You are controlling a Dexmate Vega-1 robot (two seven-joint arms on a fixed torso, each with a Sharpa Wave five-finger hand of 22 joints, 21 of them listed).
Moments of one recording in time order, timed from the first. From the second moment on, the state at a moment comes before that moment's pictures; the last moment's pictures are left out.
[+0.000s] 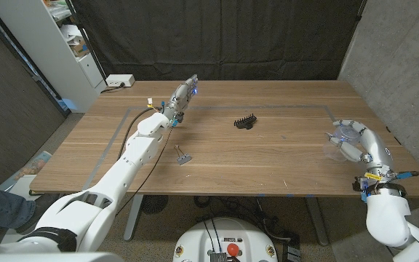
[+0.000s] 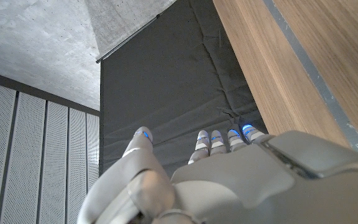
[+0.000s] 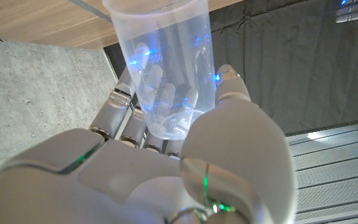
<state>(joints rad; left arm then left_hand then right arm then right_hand) 0.67 0.30 0.30 -1.18 -0.41 -0.17 -0.23 0.26 0.07 0.32 -0.09 0.19 -0.02 0.06 0.18 0.17 -0.12 0.02 0.20 0.19 -0.17 0.05 0.18 0.18 -0.17 0.04 0.20 0.18 -1.83 -0.63 0.17 -2.18 -0.32 -0.05 -0.66 0.97 0.00 0.20 -0.14 0.37 0.56 -0.11 0.54 0.40 0.45 -0.05 0.57 0.52 0.64 -0.06 0.43 0.56 0.85 -0.05 0.40 0.20</state>
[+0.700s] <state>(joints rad) 0.66 0.29 0.28 -1.12 -0.42 -0.20 -0.26 0.26 0.07 0.32 -0.09 0.19 -0.02 0.06 0.18 0.17 -0.12 0.02 0.20 0.19 -0.17 0.05 0.18 0.18 -0.17 0.04 0.20 0.18 -1.81 -0.57 0.25 -2.26 -0.34 -0.05 -0.55 0.97 0.00 0.20 -0.14 0.35 0.55 -0.10 0.54 0.39 0.44 -0.04 0.57 0.53 0.65 -0.06 0.42 0.57 0.84 -0.05 0.41 0.21</state>
